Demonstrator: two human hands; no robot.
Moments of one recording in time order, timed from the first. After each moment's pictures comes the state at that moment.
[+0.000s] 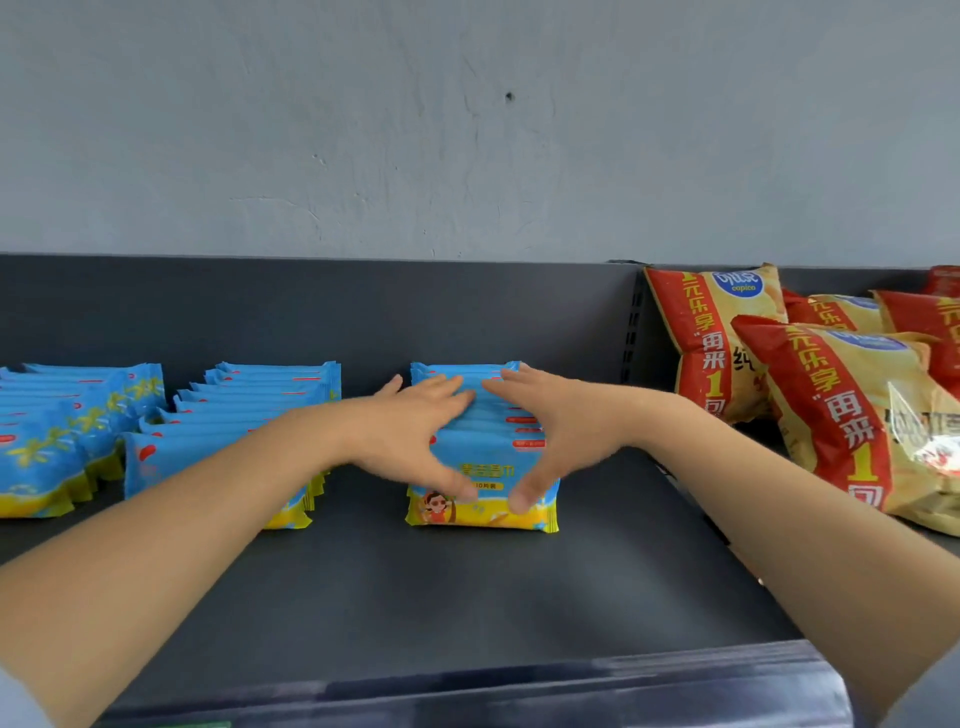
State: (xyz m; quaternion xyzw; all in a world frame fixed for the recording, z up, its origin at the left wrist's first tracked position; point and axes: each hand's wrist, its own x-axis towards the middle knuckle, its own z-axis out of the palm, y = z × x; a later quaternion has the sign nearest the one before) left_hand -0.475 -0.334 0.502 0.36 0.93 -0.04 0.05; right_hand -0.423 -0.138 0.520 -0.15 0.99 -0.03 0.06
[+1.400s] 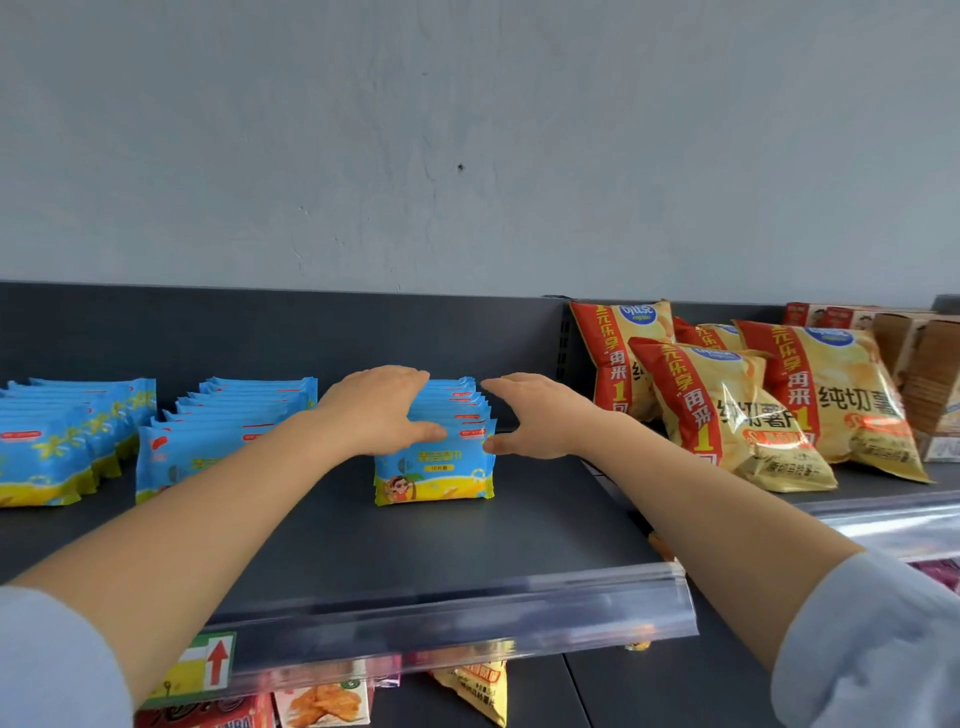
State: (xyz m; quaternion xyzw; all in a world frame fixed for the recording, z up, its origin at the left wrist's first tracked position) left_hand -0.419 -0.322 0.522 0.28 0.95 0.01 -0.14; right_hand -0.371 -0.130 0.518 -0.06 0.99 -0.02 -0.10
